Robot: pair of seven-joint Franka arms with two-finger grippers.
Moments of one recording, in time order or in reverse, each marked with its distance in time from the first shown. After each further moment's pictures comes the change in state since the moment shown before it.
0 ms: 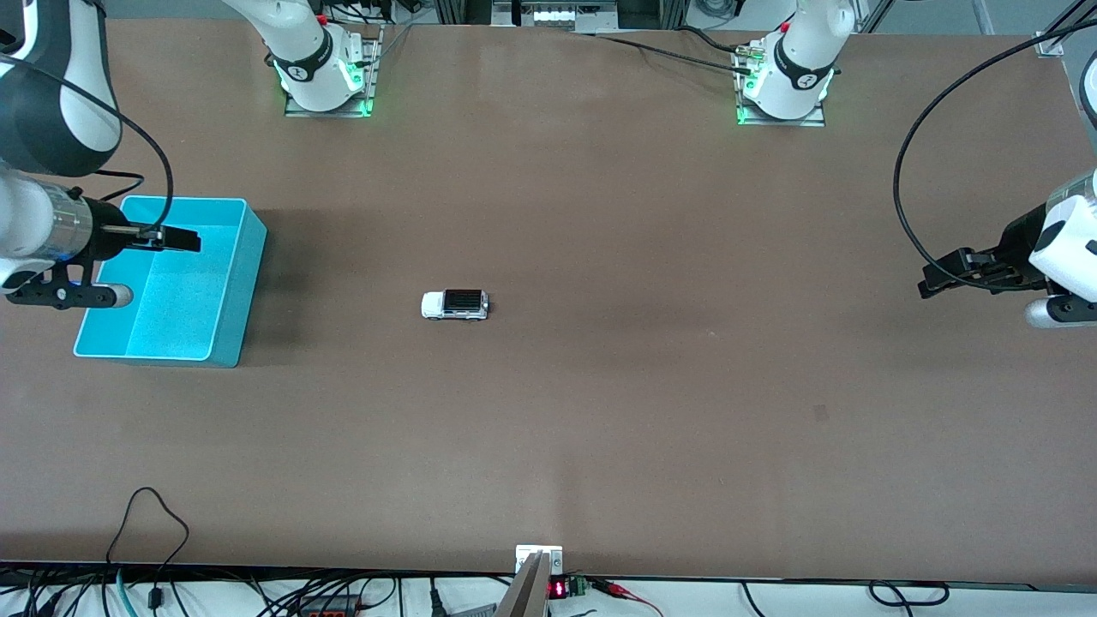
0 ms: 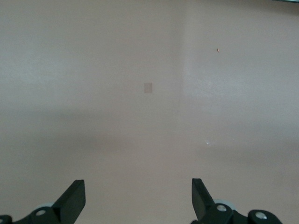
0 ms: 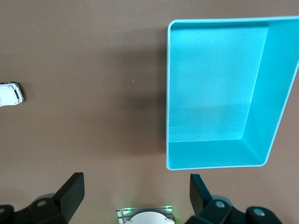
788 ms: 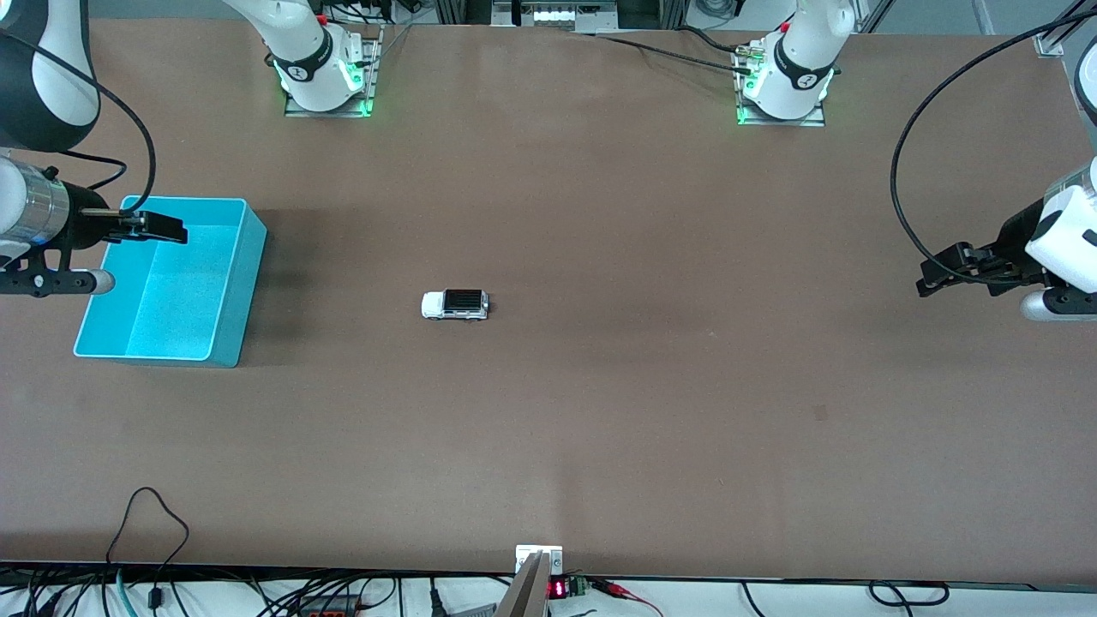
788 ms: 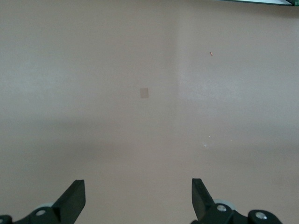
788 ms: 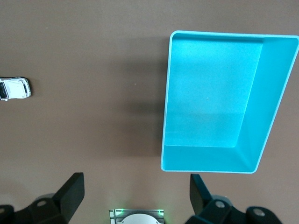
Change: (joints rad) left arm -0.002 -0.012 -0.016 -0.018 0.000 0.030 0.009; right arm -0.022 -0.037 -0.003 0.016 0.000 -0.009 -0.111
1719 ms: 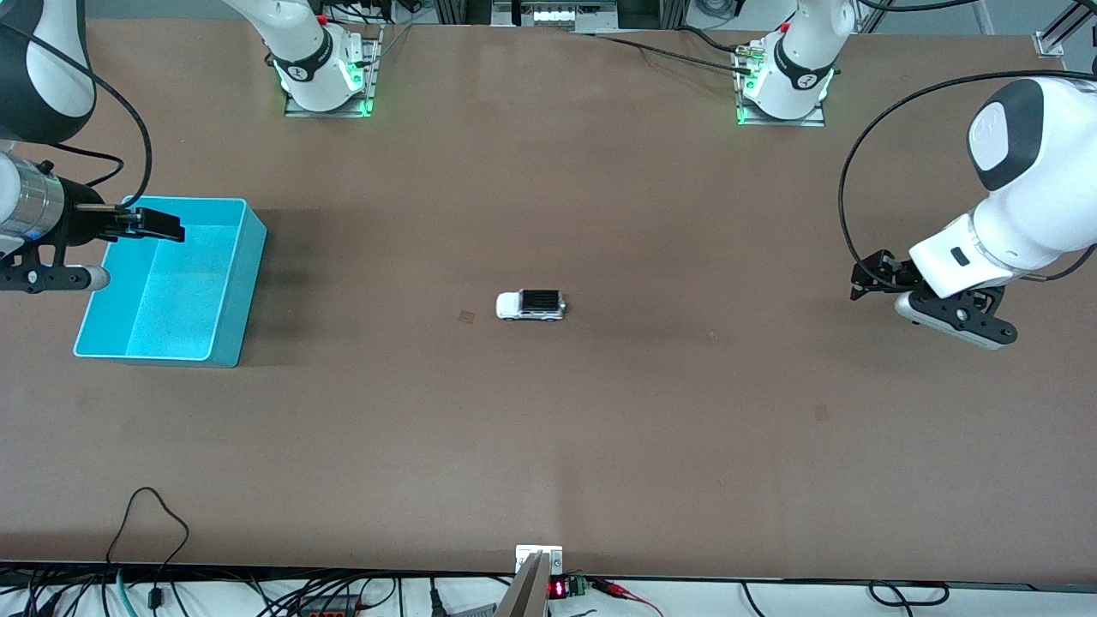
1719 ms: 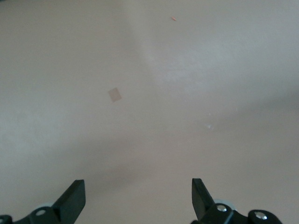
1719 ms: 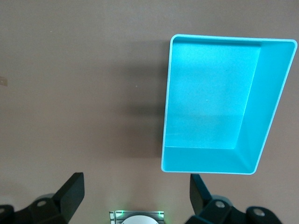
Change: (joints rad) left arm 0.114 -0.016 -0.163 -0.266 0.000 0.252 0.297; right arm 0.004 -0.018 0.001 0.000 0.000 0.004 0.000
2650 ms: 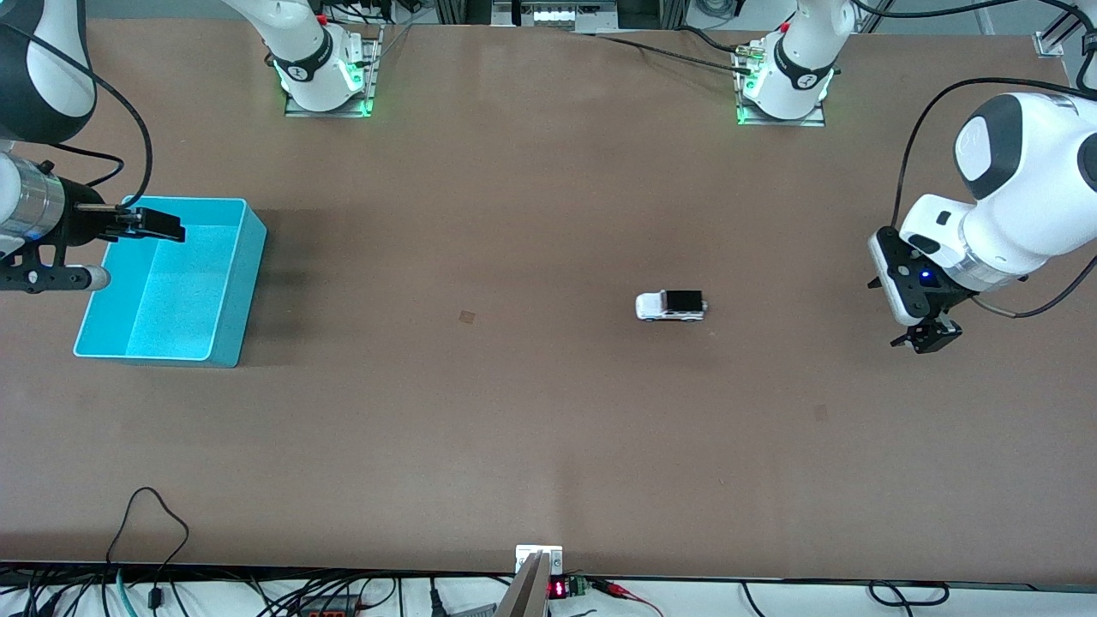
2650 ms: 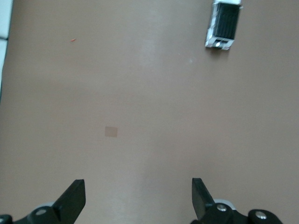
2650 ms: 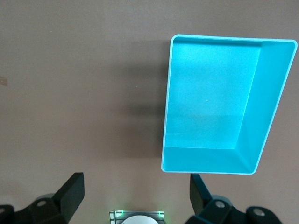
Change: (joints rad) left arm 0.008 0.000 -0.001 -0.062 0.028 0.094 1.048; right arm 0.001 0.000 0.000 0.000 0.000 0.000 0.000
